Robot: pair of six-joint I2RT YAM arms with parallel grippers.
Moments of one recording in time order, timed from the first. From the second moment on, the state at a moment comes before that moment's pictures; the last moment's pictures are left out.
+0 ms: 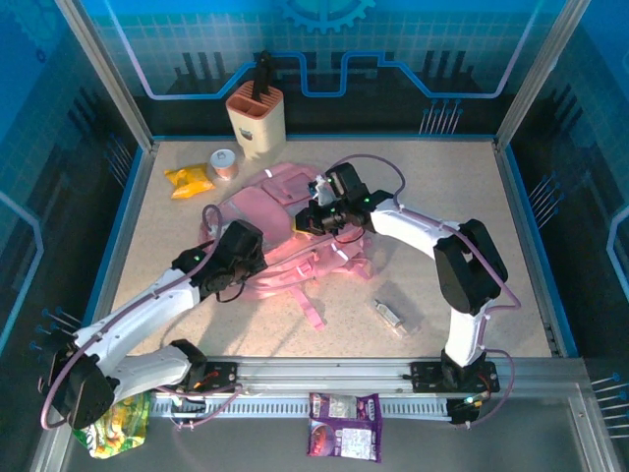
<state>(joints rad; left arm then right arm) -0.56 1.08 0.81 -0.71 -0.19 -0.95 0.60 1.87 1.39 -0.32 -0.65 0.70</state>
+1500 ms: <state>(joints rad) -0.73 1.44 1.00 -0.50 0.01 -0.78 0.58 1.63 1.03 -0.11 -0.54 1.15</state>
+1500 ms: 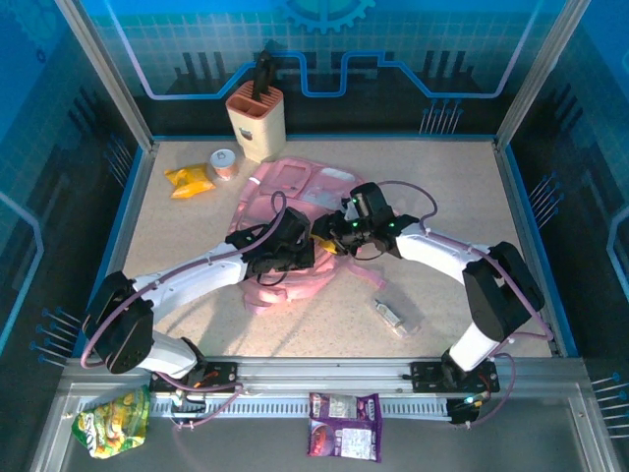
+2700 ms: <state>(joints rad) -0.62 1.37 1.03 -0.74 0.04 -0.48 0.39 1.90 1.49 -0.61 -0.75 0.54</state>
